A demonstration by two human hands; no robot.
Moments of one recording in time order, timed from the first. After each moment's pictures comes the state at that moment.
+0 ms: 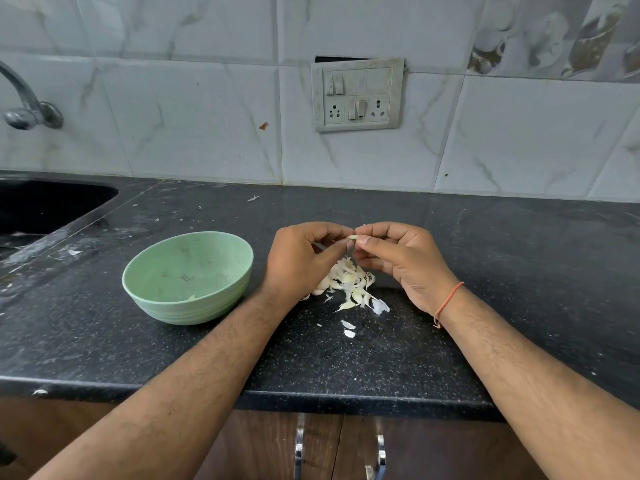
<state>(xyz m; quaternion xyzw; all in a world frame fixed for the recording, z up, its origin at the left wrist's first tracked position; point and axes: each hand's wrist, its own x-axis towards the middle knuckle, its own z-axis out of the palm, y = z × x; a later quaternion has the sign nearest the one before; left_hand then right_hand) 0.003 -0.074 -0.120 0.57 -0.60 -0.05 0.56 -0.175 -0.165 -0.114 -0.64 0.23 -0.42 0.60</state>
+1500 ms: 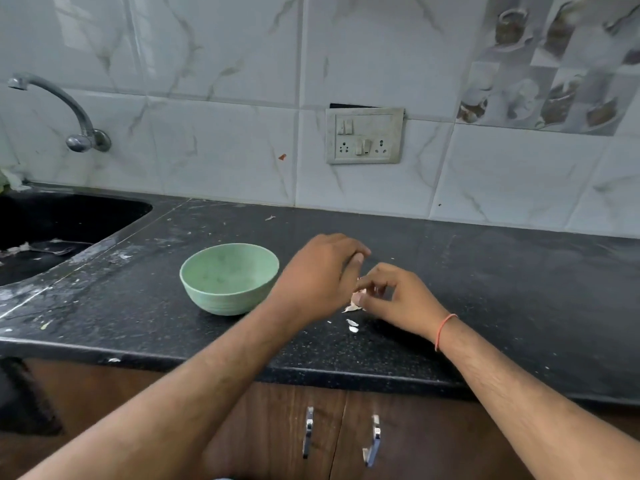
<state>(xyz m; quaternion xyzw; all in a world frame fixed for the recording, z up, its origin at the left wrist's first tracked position) -0.025 -0.003 -0.072 0.60 -0.69 0.09 0.39 -0.201 -0.118 -0.112 -0.89 0.25 -0.29 0.25</state>
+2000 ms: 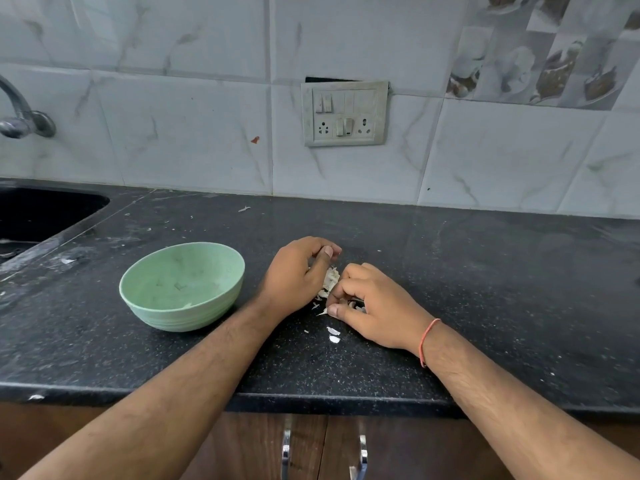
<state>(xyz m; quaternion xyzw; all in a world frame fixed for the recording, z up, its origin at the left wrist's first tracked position) 0.003 -0.081 -0.129 0.60 -0.62 -0.05 0.50 -0.190 -0.138 -0.134 -0.94 0.20 -0.23 0.14</state>
